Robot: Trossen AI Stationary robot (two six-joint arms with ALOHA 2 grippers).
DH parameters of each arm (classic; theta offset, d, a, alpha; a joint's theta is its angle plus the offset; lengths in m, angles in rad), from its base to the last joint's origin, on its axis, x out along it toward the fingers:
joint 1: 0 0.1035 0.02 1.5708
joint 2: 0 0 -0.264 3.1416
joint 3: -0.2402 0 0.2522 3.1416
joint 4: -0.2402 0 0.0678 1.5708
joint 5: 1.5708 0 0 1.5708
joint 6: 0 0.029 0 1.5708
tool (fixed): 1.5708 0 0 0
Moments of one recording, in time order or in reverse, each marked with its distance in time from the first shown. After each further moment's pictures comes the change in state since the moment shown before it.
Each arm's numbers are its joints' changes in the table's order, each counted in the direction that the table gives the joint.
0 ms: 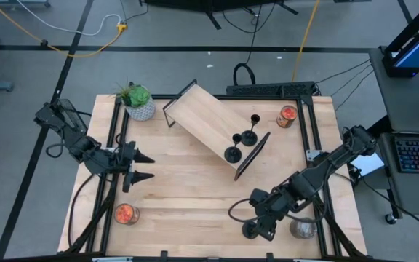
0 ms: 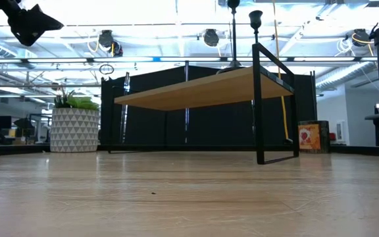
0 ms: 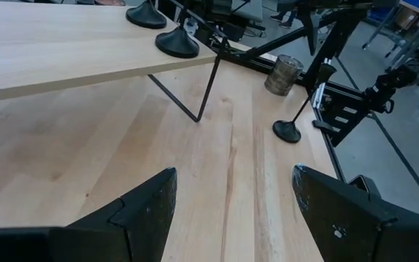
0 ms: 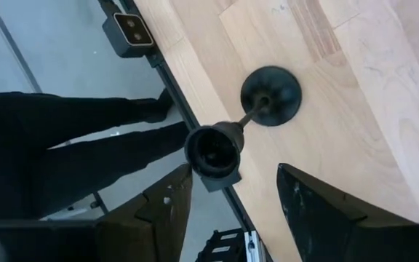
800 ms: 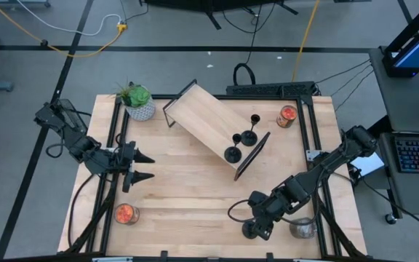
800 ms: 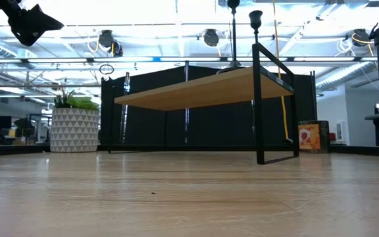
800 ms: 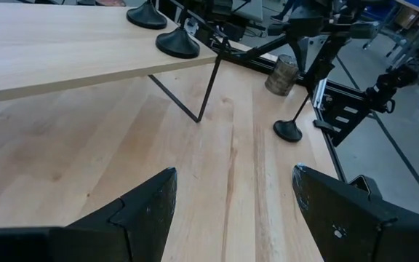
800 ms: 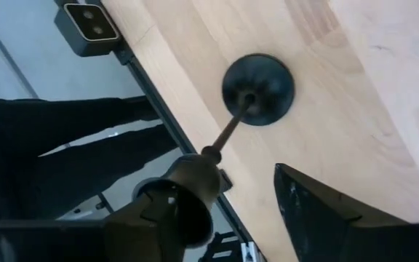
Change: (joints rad) left arm 0.000 0.000 0.000 0.000 -0.001 0.004; right arm 0.000 -0.001 0.184 0.155 -0.030 0.064
